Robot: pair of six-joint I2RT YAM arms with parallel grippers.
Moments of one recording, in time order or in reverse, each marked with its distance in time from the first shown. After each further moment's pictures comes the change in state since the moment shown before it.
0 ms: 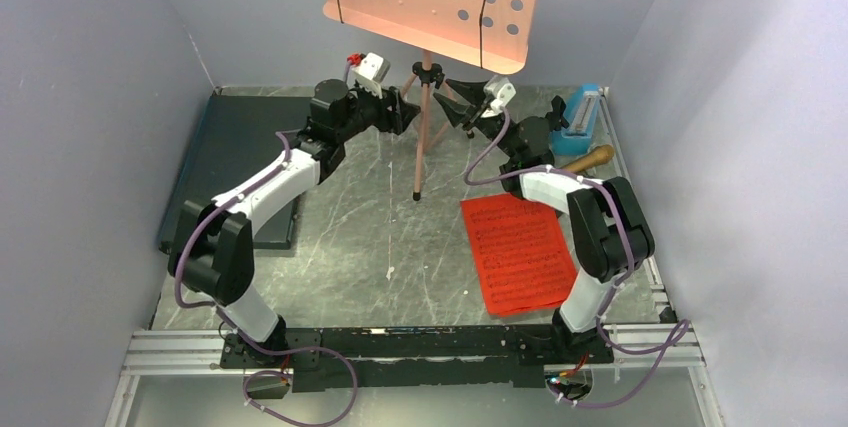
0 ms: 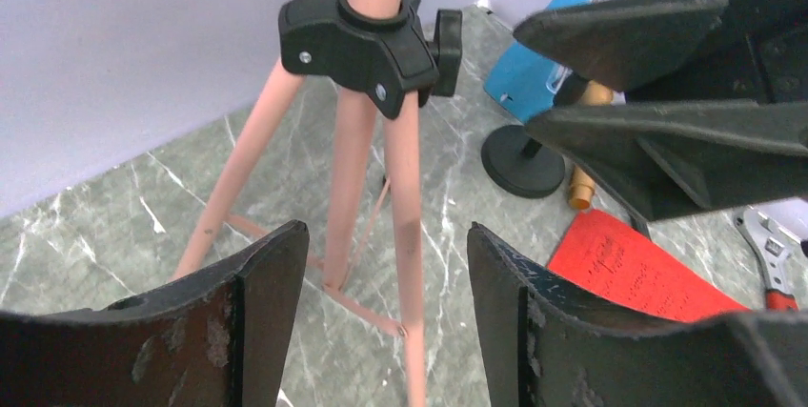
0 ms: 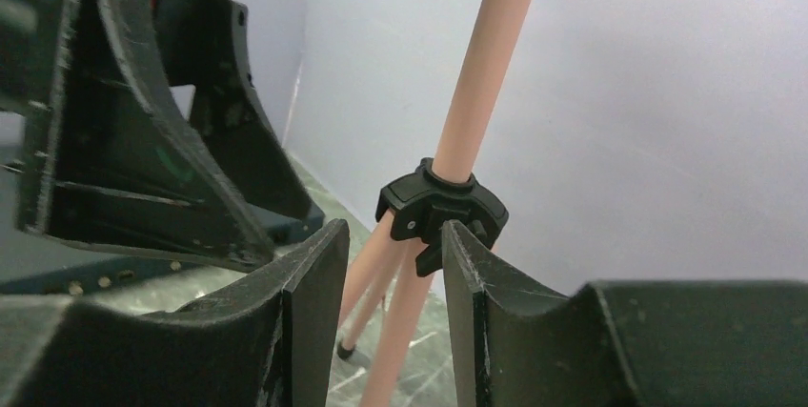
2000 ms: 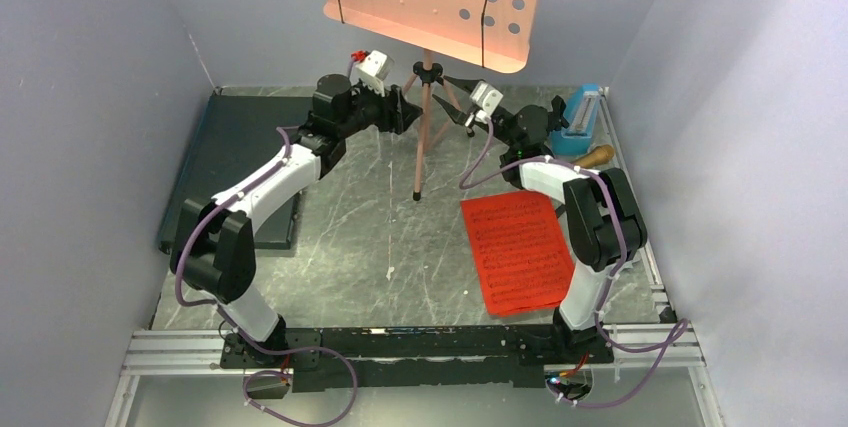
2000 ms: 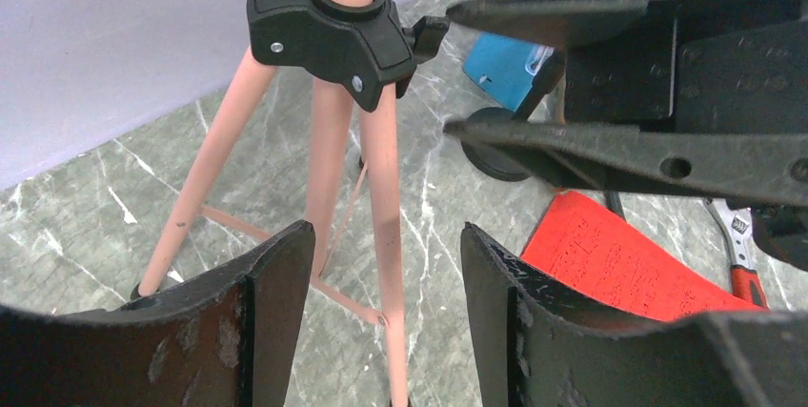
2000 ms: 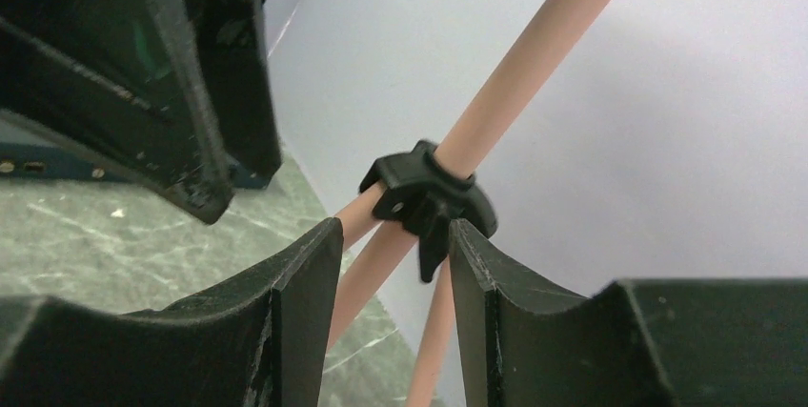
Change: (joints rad) left arm 0.000 0.035 0.061 -0.054 0.047 -0.016; right arm -0.037 0.085 0.068 -0.016 -0.168 -0.262
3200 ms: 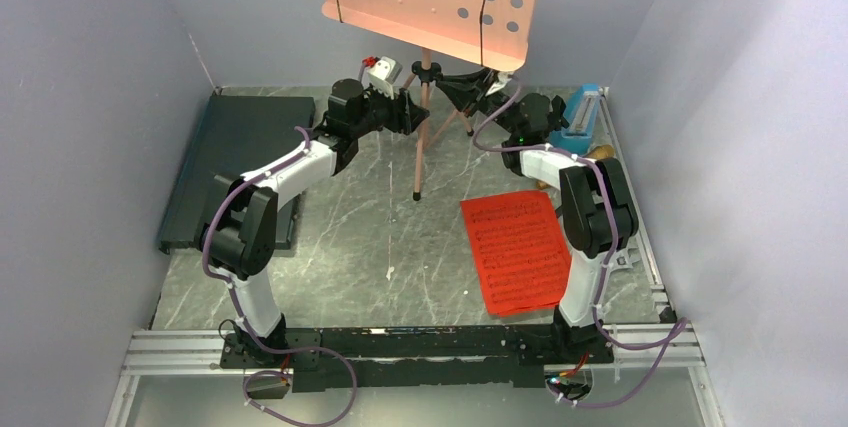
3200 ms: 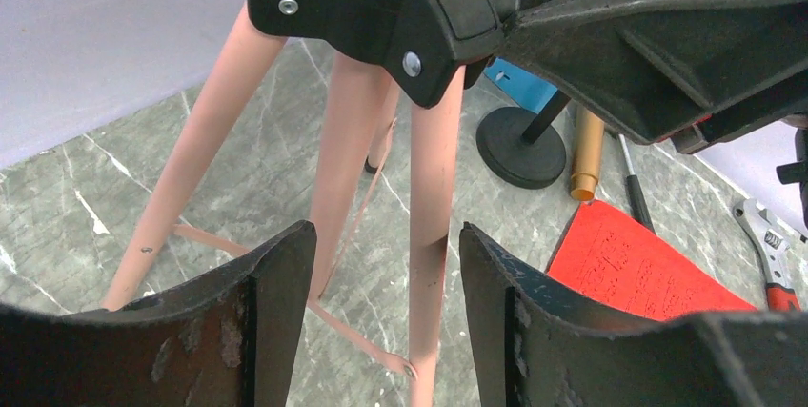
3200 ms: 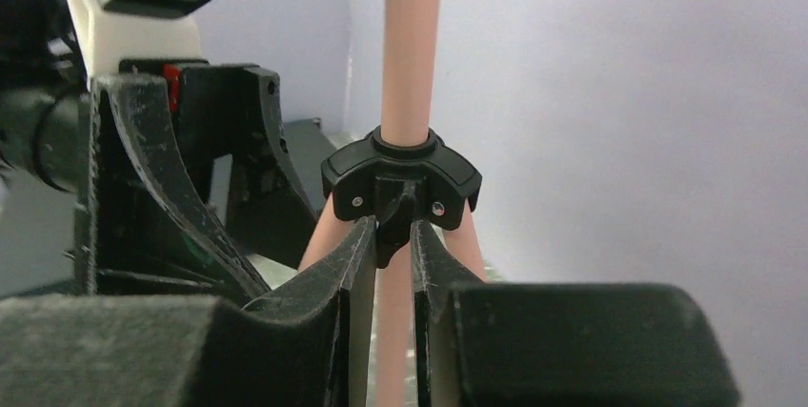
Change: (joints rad) left arm 0.000 0.159 0.018 0.144 0.004 -0.027; right arm -0.050 0.104 0.144 -0.021 0.019 0.586
